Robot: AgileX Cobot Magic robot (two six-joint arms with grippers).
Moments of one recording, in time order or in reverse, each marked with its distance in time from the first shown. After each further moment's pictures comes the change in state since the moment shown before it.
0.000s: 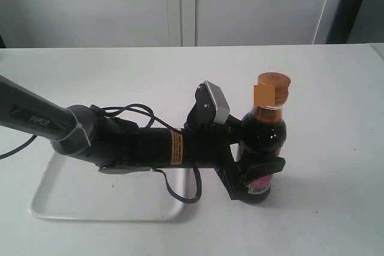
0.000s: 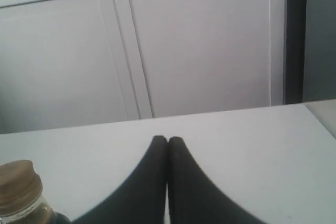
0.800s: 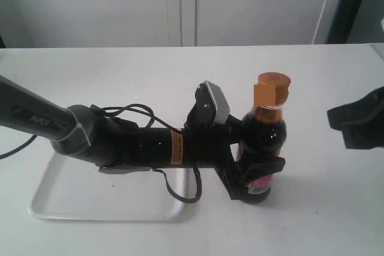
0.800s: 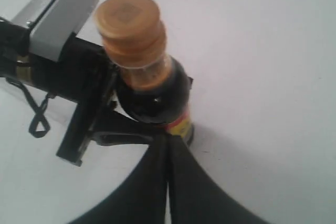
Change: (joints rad) left arm 0.000 0.000 0.000 -0.002 0.000 0.000; right arm 0.000 0.461 -0.425 0.553 0.806 -0.756
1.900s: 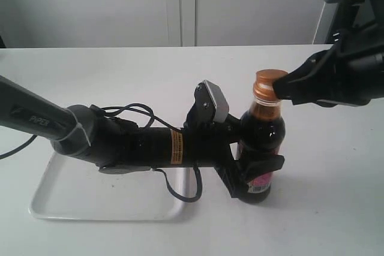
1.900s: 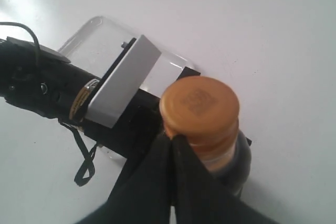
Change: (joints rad) left arm 0.000 0.000 0.000 -0.010 0.006 -0.004; right arm 0.097 0.246 -0.159 0.166 -0.016 -0.161
